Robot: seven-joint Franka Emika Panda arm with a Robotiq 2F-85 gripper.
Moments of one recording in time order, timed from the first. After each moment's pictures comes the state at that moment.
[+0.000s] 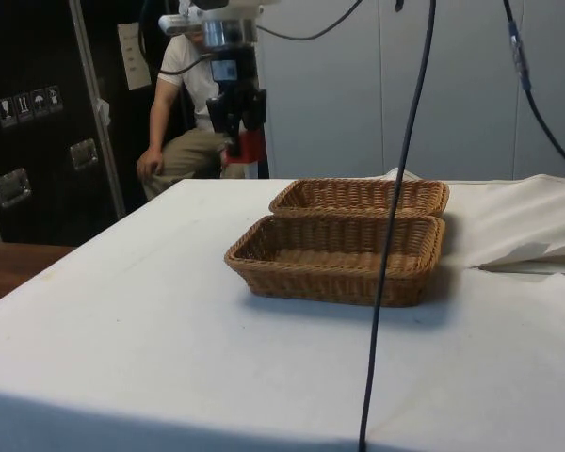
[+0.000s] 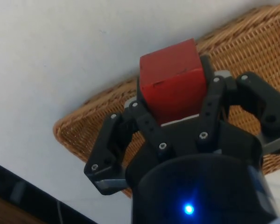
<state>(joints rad) 0.37 0.51 -0.70 -1.80 0.44 2.13 -0.30</state>
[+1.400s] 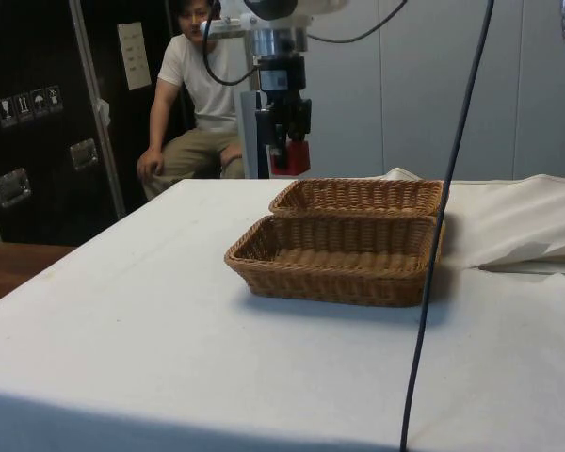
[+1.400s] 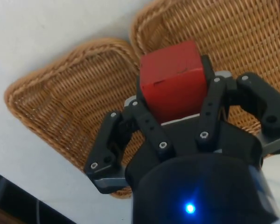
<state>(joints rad) 0.39 0.26 -0.67 -2.18 0.31 2.36 -0.29</state>
